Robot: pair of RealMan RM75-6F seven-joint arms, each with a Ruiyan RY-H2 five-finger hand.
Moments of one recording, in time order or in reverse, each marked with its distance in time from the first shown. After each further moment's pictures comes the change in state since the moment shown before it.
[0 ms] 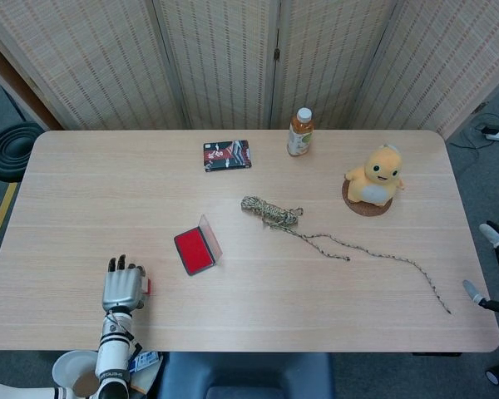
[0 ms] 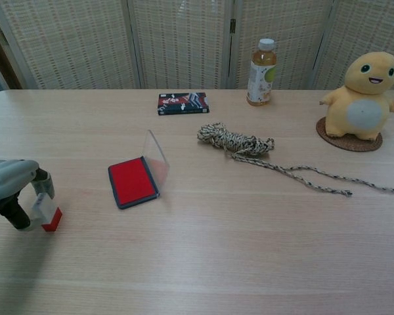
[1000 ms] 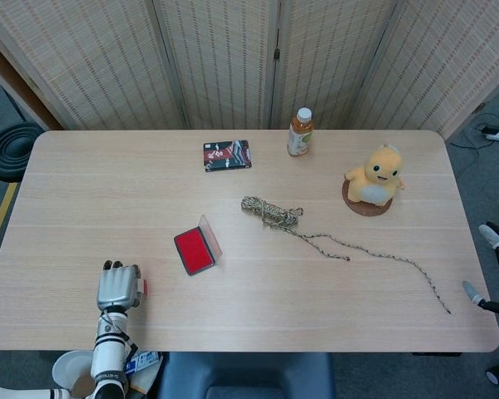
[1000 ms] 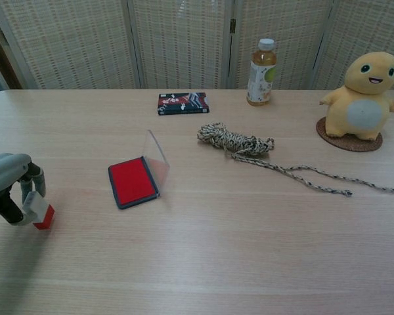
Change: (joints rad) left arm 0.010 0.020 0.012 -0.006 0.041 0.024 -0.017; right arm -0.003 -0.003 -0.002 -0.009 0.003 0.004 -0.028
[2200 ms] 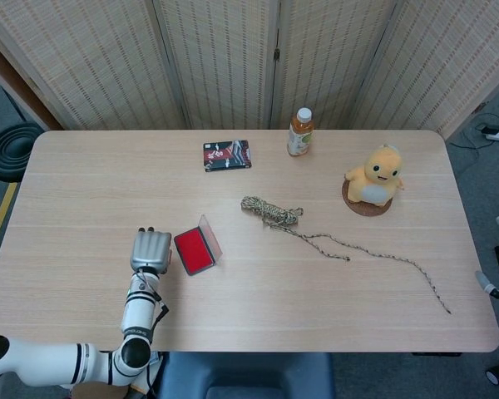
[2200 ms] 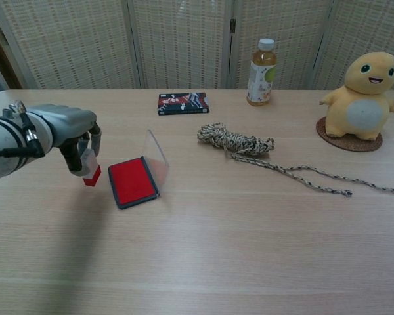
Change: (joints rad) left arm -0.316 -0.014 -0.189 0.077 -0.268 -0.136 0.245; right arm 0.022 -0.001 0.031 0.062 0.082 -0.091 0.098
